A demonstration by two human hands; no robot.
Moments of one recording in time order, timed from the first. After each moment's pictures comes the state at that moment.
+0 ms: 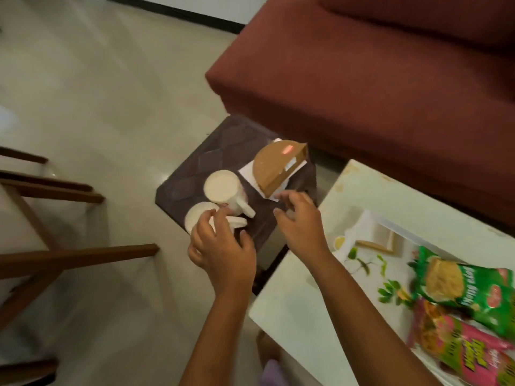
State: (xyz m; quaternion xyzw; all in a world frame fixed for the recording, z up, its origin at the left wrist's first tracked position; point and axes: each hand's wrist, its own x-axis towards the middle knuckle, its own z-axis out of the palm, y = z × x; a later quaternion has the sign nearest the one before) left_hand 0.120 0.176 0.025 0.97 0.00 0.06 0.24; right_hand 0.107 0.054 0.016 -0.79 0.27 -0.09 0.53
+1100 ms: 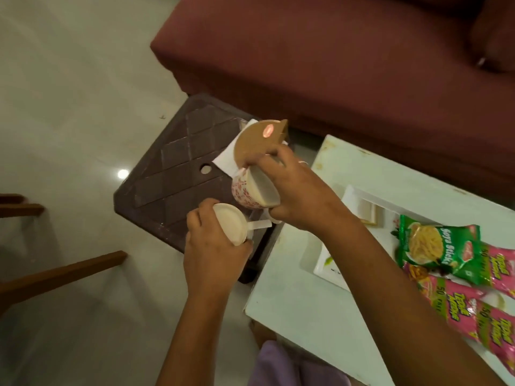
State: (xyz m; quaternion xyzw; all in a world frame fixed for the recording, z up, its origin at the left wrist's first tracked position) left_hand 0.166 0.201 0.020 0.95 -0.15 -0.13 0.25; right_hand 0.140 0.030 0.032 -0.96 0.11 -0.03 0.27
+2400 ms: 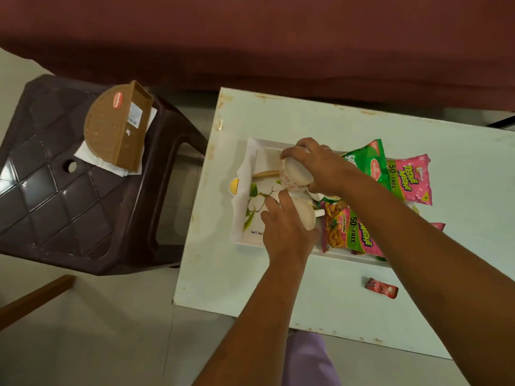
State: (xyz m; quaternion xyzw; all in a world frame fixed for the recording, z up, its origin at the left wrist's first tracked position) left_hand -0.048 0.012 -0.098 0.90 -0.31 -0.28 0.14; right_hand -0.068 -0.143 -0.090 -0.92 0.27 0.16 0.24
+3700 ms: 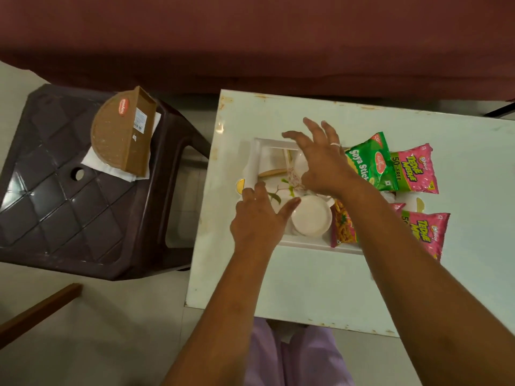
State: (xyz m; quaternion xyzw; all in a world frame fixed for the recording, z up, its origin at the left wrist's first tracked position) left_hand 0.022 0.035 -0.068 0.89 -0.36 -0.27 0.11; right_hand -0.045 -0.107 -0.046 -0.86 0.41 0.08 0.29
